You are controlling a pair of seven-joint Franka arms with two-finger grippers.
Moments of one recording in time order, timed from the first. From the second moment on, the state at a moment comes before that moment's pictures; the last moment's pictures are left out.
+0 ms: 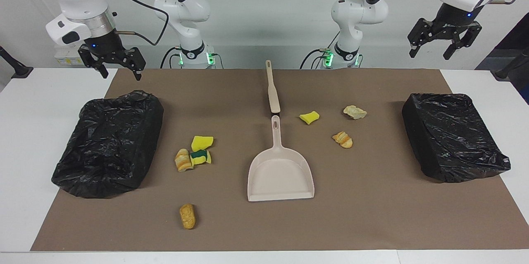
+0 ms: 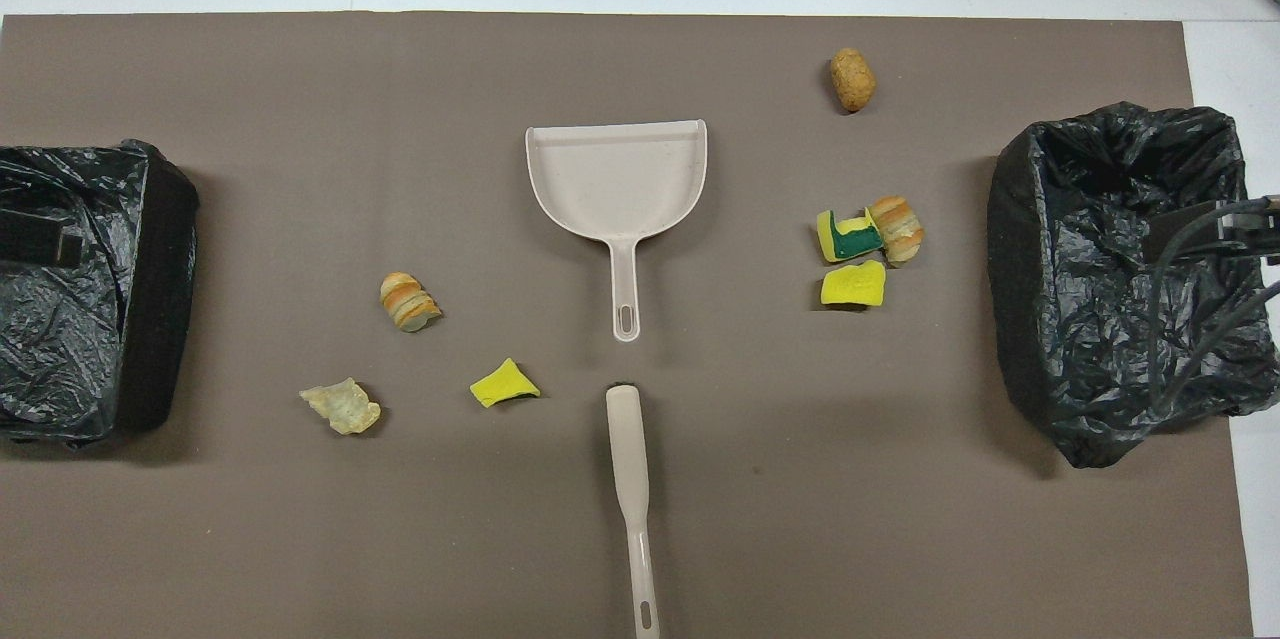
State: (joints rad) left arm -0.10 -0.04 0.03 -1.40 -0.02 1.44 0.06; right arm -0.09 -0.01 0.04 -1.57 -0.06 1.56 0.00
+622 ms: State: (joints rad) left arm -0.10 -0.04 0.03 -1.40 -0.02 1.44 0.06; right arm -0.09 0.01 0.04 -1.50 -0.01 1.47 0.00
